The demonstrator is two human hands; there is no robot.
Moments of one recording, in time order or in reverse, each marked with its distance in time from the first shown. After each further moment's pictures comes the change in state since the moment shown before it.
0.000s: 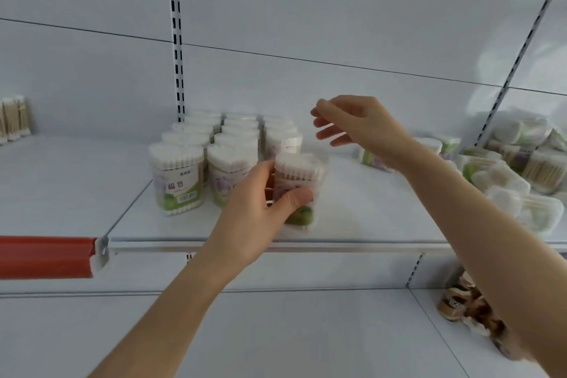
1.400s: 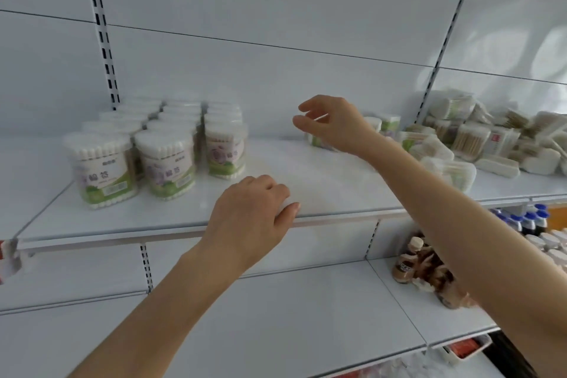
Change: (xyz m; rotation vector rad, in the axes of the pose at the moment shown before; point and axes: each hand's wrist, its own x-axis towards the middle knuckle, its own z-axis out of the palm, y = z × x) left_hand 0.000 -0.025 0.060 0.852 -0.035 0.469; right_hand -0.017 0.044 -0.033 -0.318 0.135 0.072
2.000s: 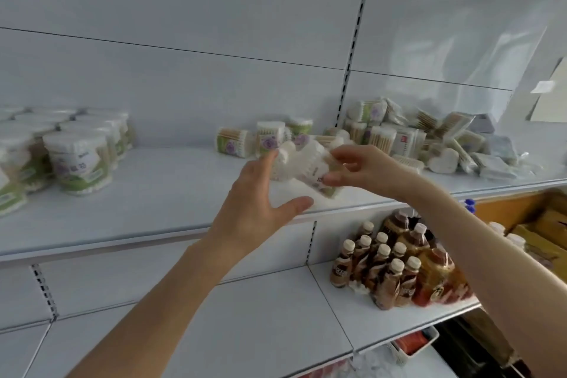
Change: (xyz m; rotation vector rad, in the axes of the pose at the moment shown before) left_hand 0.080 0.145 0.079 -0.548 -0.102 -0.219; right_hand -0.089 0.152 -0.153 0.001 -0.230 0.037
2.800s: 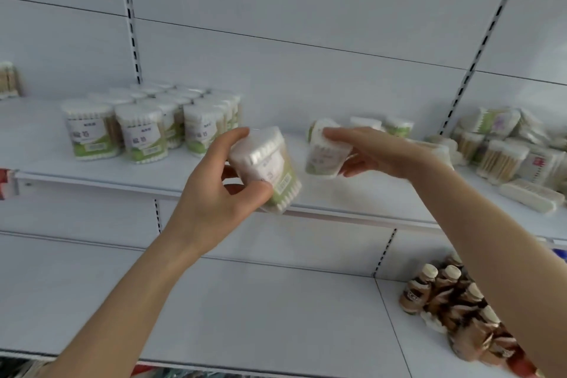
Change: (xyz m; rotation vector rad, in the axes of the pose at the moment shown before) left_hand -0.071 -0.010 -0.096 -0.329 0.354 -0.276; right_hand 0.087 -0.059 0.062 0.320 -0.337 0.074
